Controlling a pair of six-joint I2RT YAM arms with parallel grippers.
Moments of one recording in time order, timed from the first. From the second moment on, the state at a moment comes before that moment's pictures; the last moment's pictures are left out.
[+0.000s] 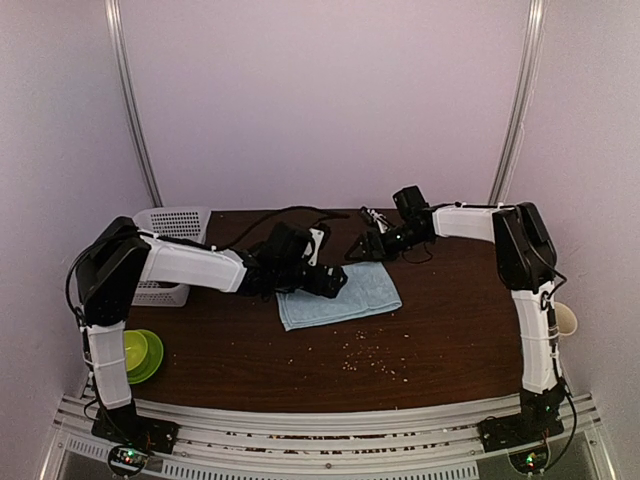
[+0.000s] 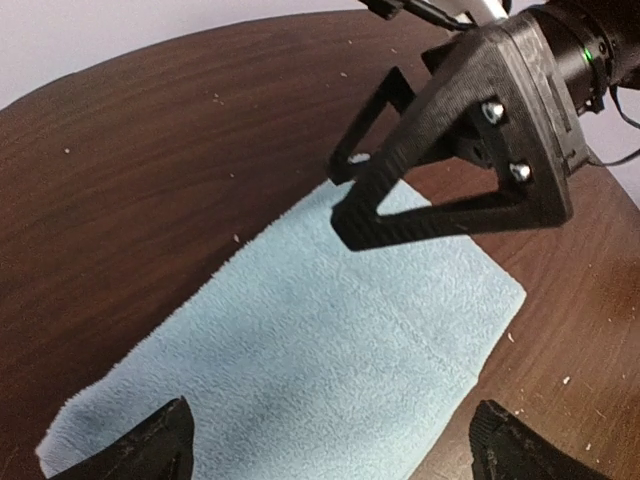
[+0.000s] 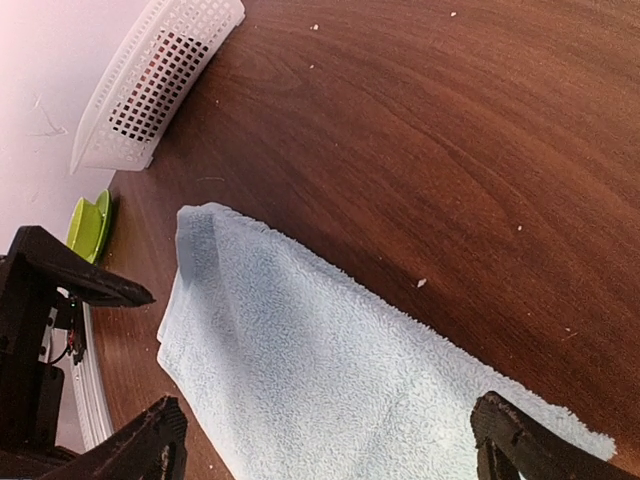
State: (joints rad) left arm -0.85 1.98 1.30 0.09 -0.08 -0.30; right arm 0.38 2.26 1.75 -0.40 -0.78 0.05
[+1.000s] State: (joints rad) left arm -0.85 1.97 1.12 0.04 -0.13 -0.49; right arm 0.39 2.32 1.72 -0.29 -0.67 0.18
